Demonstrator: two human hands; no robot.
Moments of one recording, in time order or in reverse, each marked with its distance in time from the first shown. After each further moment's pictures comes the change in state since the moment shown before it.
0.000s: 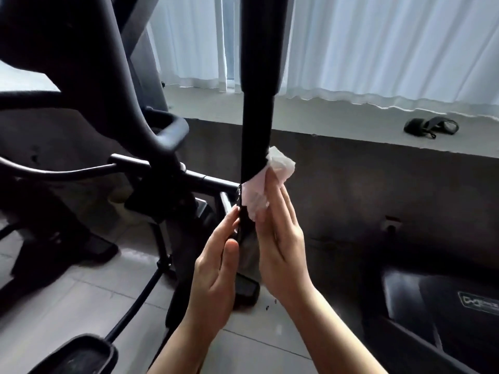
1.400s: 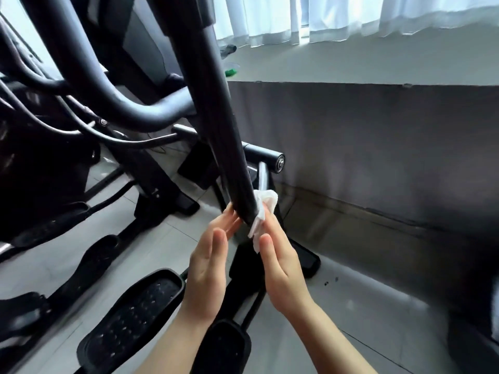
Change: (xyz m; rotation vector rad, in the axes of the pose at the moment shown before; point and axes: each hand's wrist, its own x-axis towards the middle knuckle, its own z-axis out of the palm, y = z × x) left_hand -0.018 -0.007 0.030 0.218 0.158 -0.228; right_hand -0.064 0.073 -0.011 0.437 -0.263 0.447
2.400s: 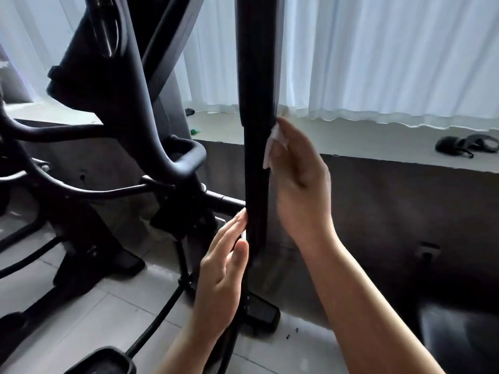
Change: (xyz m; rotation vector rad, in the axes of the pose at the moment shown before) left_hand 0.034 0.030 -0.025 -0.152 -0.088 0.269; right_hand 0.097 -0.161 0.018 -0.260 0.340 -0.507
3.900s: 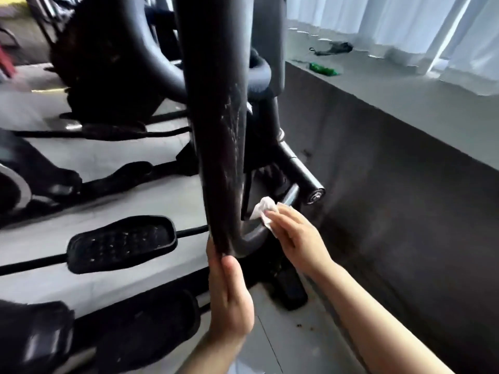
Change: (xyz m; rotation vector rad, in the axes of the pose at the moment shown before) left_hand -0.006 -0.118 0.120 0.339 0.920 -0.114; right_hand -0.052 0.289 -0.020 -0.055 -1.024 -0.115
